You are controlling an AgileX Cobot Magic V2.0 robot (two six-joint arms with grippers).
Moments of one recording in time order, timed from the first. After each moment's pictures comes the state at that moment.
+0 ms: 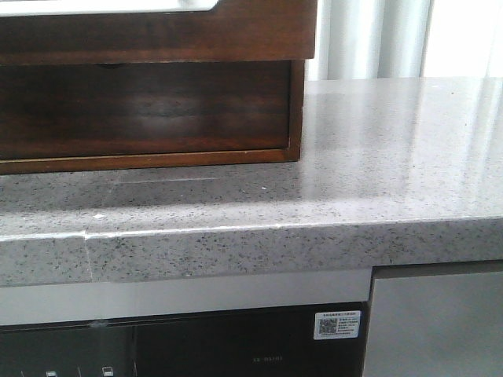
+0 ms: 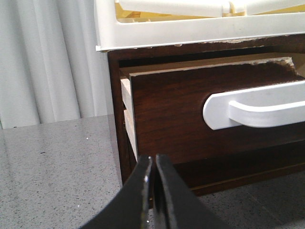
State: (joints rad) left arm -0.23 0.00 -0.10 0.67 0.06 -0.61; right arm 0.72 0.12 -0.16 0.25 0.28 -0.67
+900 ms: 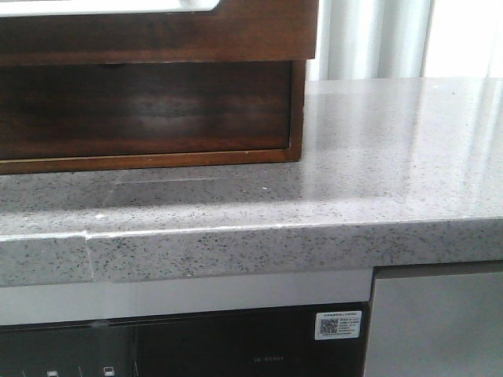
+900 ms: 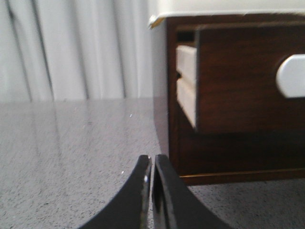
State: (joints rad) left arm -0.01 0.00 0.00 -0.16 -0.02 0.15; right arm 0.72 0.12 -0.16 0.25 0.28 -0.66
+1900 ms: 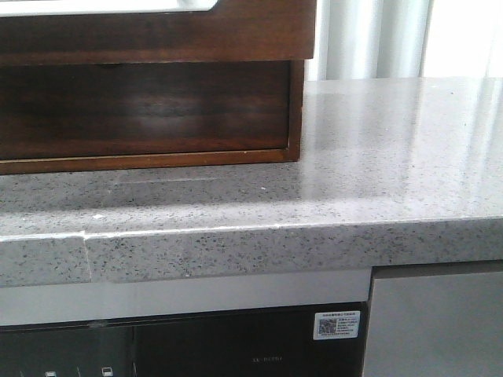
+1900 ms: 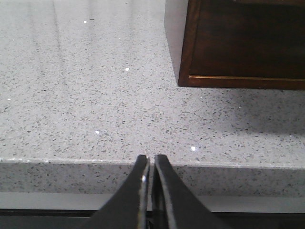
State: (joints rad) left arm 0.03 0.00 0.00 -0.03 0.32 -0.05; right arm 0.72 0.12 -0.16 0.25 0.28 -0.66
